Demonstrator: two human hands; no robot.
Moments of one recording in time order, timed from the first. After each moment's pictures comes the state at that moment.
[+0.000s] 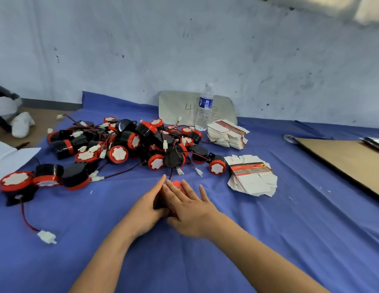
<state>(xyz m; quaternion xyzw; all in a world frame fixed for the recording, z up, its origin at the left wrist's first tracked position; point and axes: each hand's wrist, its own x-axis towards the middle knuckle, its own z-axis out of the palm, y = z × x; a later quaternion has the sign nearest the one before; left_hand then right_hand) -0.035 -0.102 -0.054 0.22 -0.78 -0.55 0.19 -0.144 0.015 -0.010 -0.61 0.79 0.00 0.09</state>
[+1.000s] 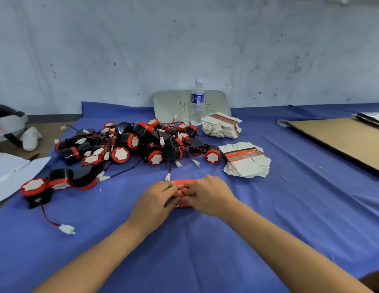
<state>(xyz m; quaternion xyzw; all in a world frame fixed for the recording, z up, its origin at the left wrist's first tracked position) -0.019 -0.063 -0.028 0.10 -0.94 -0.13 0.30 -0.149 0.052 0.013 -0.57 0.81 -0.08 -0.04</state>
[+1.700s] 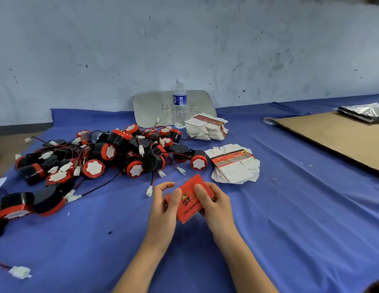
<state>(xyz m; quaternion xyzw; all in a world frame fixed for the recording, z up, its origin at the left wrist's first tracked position) -0.077 -0.013 -0.028 0.22 -0.65 -0.65 0.34 -0.165 0.067 -0.028 -0.23 0.59 -0.75 0.20</state>
